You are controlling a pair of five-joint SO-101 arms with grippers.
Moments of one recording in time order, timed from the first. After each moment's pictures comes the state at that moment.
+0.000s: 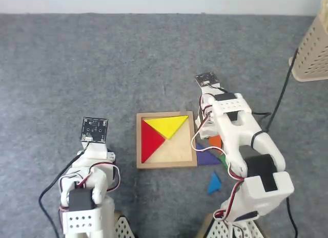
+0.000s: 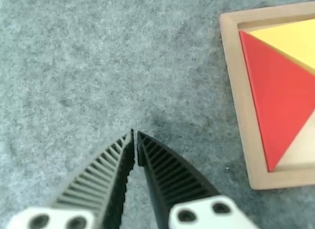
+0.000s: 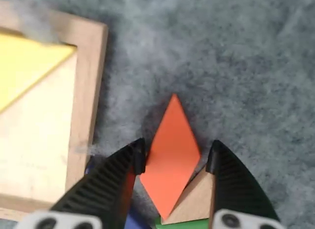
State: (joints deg) left arm -11.2 -103.3 96.9 72.0 -3.6; right arm -14.6 8.2 28.3 59.1 5.9
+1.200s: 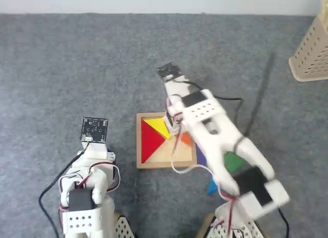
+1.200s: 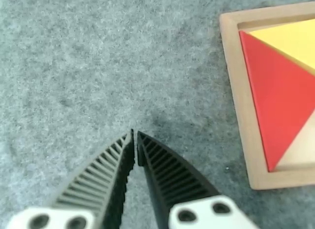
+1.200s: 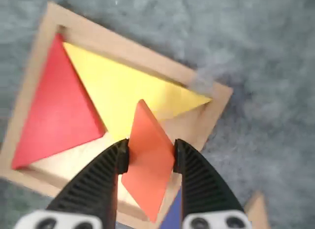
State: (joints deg) left arm -11.2 -103.3 96.9 72.0 -3.6; right arm -31.4 6.2 19.7 62.5 -2.8
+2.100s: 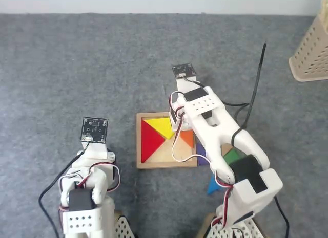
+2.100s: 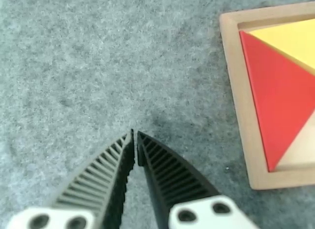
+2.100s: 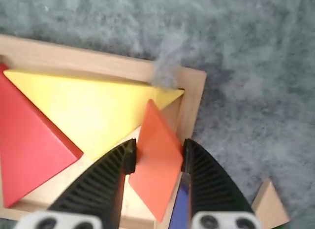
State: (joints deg) left arm -11.2 -103.3 96.9 72.0 -3.6; right arm -28.3 9.1 18.6 62.5 -11.7
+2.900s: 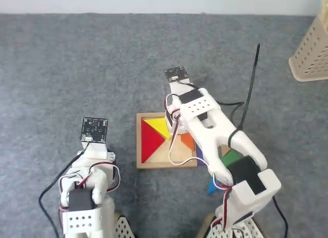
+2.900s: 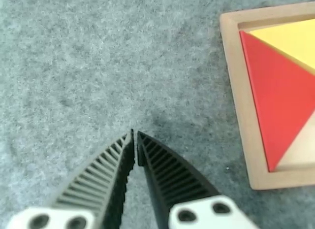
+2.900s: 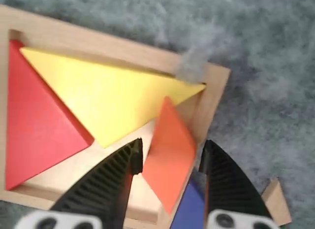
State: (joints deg) left arm -11.2 -103.3 96.9 72.0 -3.6; right arm -30.7 8.0 18.6 64.2 -8.9
